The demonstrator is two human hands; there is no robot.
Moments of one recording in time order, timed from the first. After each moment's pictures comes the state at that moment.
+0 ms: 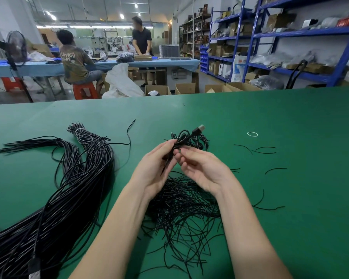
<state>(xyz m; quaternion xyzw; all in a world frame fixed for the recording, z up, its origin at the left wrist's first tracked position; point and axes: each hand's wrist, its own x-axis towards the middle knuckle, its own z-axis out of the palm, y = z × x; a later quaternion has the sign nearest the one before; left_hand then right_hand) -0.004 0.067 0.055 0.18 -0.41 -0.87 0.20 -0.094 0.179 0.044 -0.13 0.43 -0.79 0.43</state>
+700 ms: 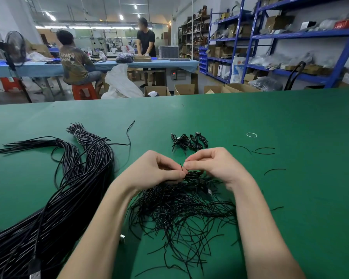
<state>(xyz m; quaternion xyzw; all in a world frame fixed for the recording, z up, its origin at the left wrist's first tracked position) 0.016 0.045 0.060 0.11 -0.83 -0.55 0.06 -0.103 0.207 0.059 -0.27 0.75 -0.56 0.24</state>
